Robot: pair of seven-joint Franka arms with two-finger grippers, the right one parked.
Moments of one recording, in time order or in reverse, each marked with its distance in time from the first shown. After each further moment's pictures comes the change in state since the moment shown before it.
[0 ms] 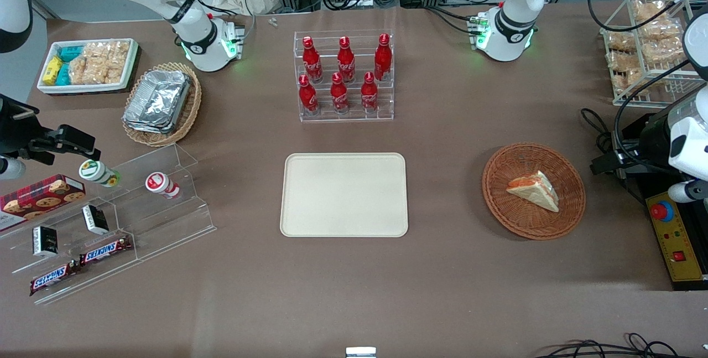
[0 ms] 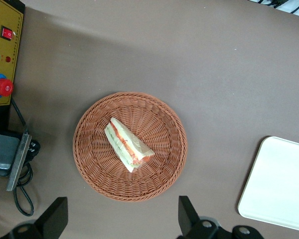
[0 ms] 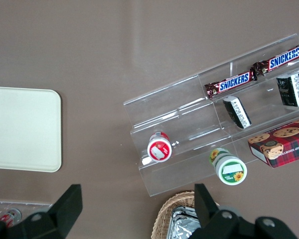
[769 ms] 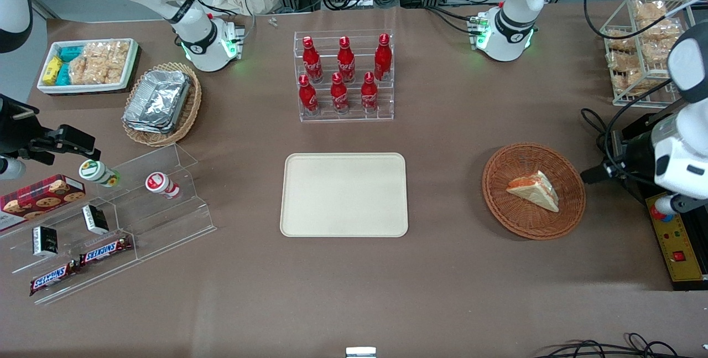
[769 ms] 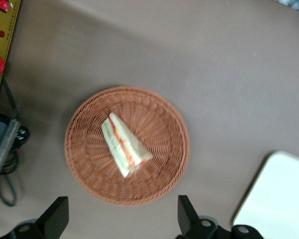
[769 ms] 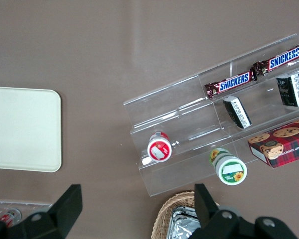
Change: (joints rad) arm 0.000 0.047 0.001 -0.082 0.006 0.108 -0.178
